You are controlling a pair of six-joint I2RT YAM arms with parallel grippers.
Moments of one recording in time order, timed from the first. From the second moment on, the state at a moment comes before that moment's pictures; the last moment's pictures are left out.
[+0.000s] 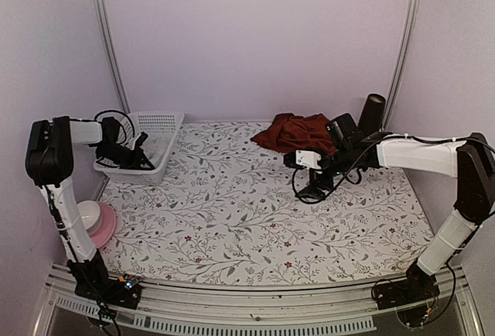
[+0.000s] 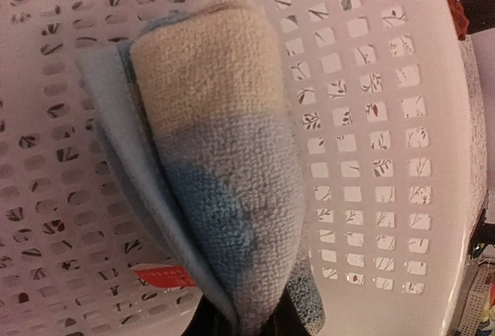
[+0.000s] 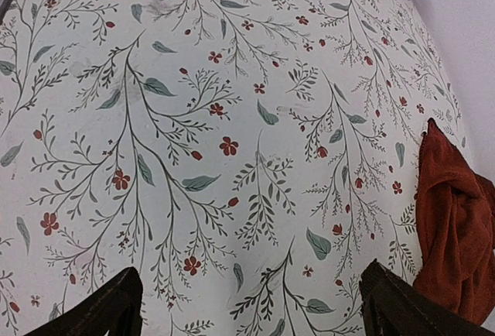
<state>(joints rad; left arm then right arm) 0.15 1.98 1.35 -0.66 0.63 0.22 0.59 1.63 1.11 -0.35 -0.42 -0.88</state>
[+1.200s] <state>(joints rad) 0.15 1.89 1.34 -0.60 0.52 0.13 0.62 1.65 1.11 -0.36 -0.37 -0.90</state>
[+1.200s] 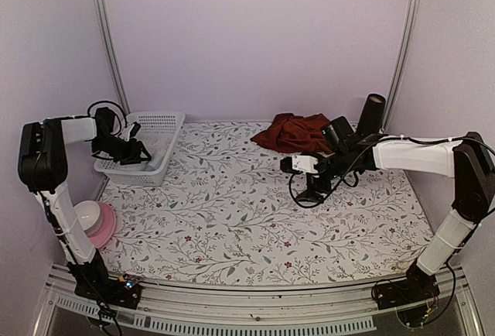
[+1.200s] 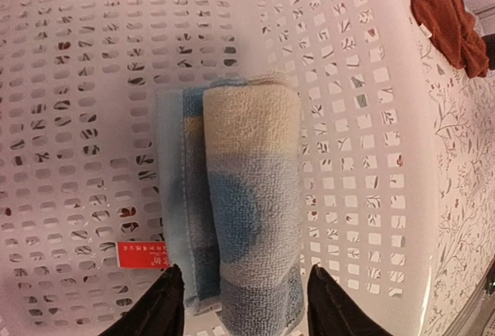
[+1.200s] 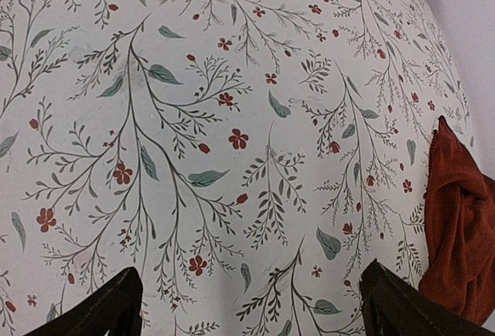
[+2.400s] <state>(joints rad) -0.43 1.60 1.29 -0.42 0.08 0.04 0.42 1.73 1.13 -0.21 -0.15 -0.66</state>
